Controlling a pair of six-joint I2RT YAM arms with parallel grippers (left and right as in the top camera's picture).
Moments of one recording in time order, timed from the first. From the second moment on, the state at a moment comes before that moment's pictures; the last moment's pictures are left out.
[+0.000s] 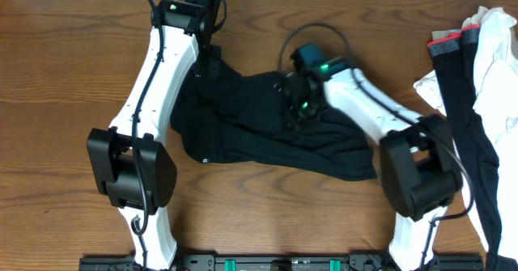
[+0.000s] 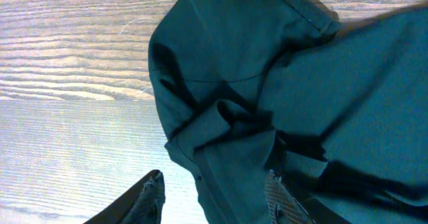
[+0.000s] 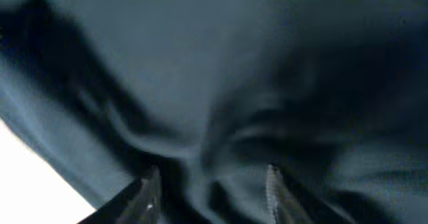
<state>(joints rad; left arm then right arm) -0.24 2.02 1.94 -1.32 -0.19 -0.16 0.42 2.02 1.48 -0.88 -0.29 -0.03</state>
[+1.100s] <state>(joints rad) -0.24 2.02 1.94 -1.31 -0.19 -0.16 0.26 2.14 1.48 -0.54 -0.39 0.13</state>
